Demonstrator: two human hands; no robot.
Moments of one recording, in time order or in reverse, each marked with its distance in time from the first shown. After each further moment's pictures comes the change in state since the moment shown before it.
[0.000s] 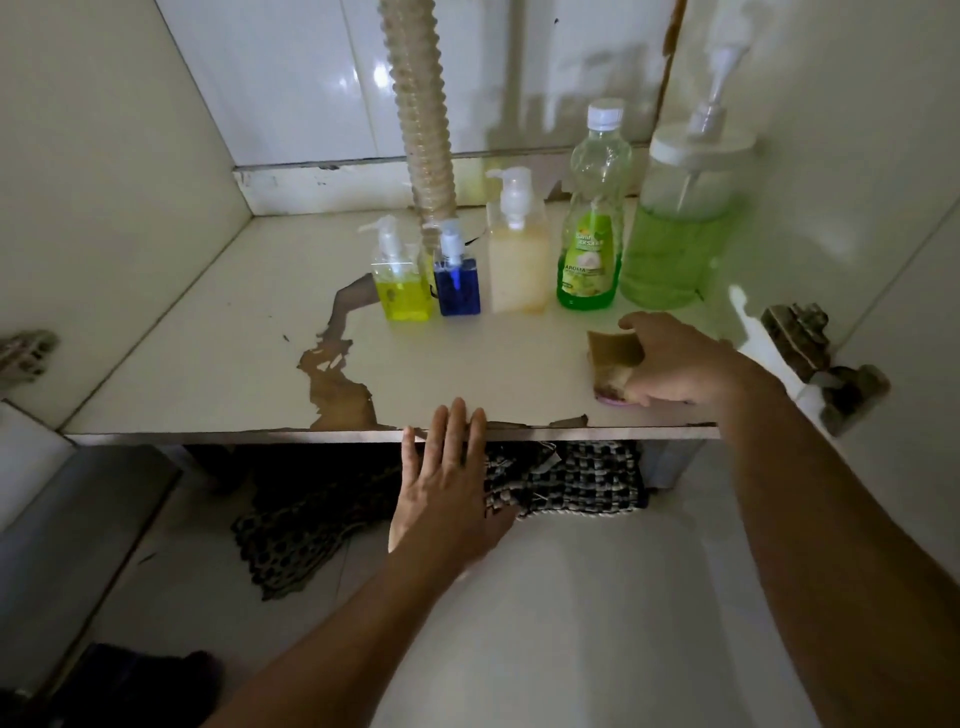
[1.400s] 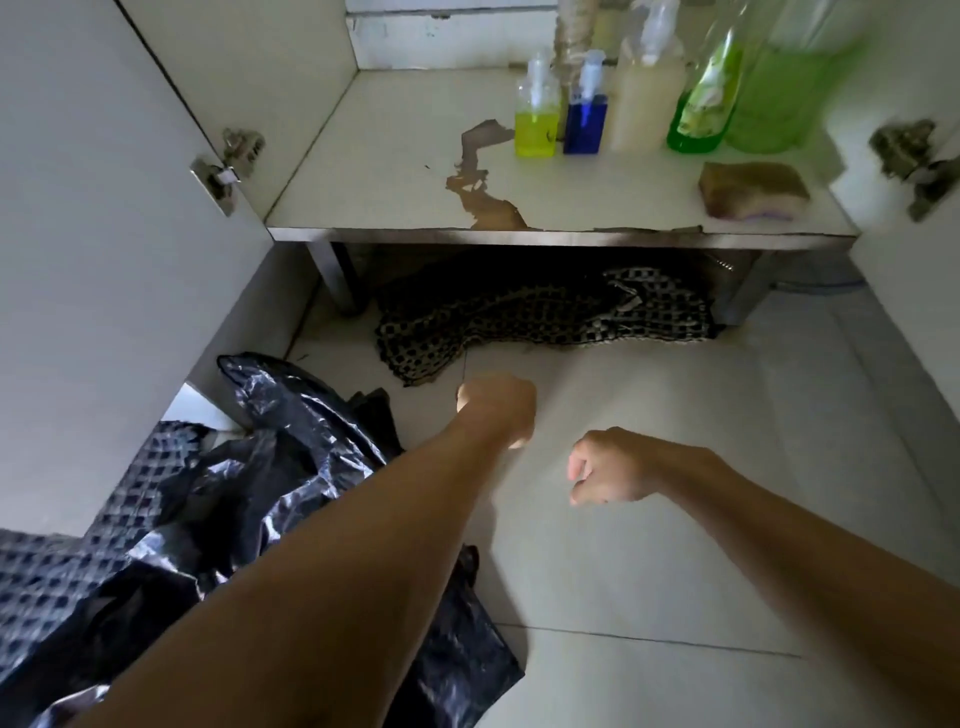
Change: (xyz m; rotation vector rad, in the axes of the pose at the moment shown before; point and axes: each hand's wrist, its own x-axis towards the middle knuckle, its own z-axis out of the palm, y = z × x) left_hand -0.154 -0.063 -0.026 0.034 -0.494 -0.014; right_hand -0.221 -0.083 0.218 -0.245 -0.611 -0.119
